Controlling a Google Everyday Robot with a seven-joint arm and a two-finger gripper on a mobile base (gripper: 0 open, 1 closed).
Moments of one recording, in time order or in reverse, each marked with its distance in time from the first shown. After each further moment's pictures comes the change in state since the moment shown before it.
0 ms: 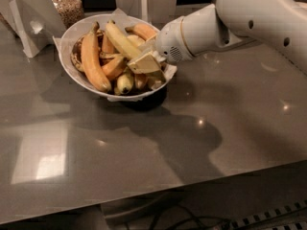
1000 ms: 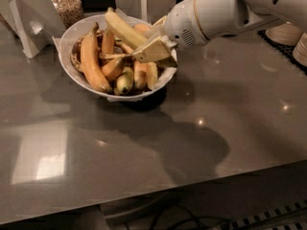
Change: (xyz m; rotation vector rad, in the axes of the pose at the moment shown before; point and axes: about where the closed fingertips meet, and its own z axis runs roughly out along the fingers) arm -0.028 0.001 -0.038 0.001 -0.002 -0.072
